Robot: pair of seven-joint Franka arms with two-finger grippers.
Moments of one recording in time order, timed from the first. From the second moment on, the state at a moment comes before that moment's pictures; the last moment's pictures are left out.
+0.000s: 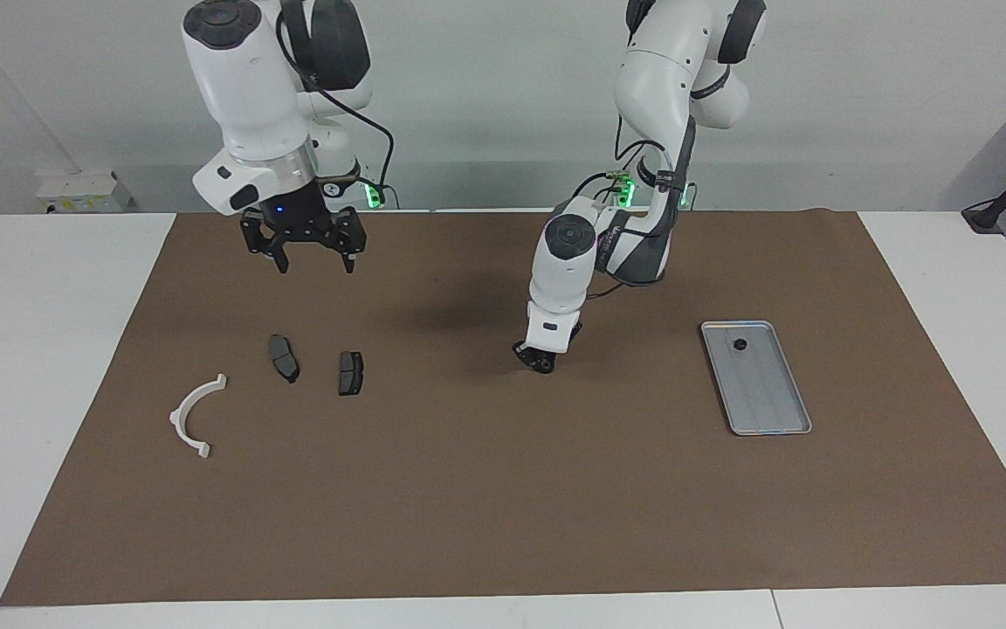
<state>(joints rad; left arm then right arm) -0.61 0.43 -0.03 -1.84 -0.04 2.28 -1.06 0.25 0.00 -0.01 -1.75 -0.01 1.80 0.30</state>
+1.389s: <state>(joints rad) -0.05 0.09 0.00 -2.16 0.01 2.23 -0.02 0.57 0.41 -0.01 -1.59 -0.01 2.06 0.98</state>
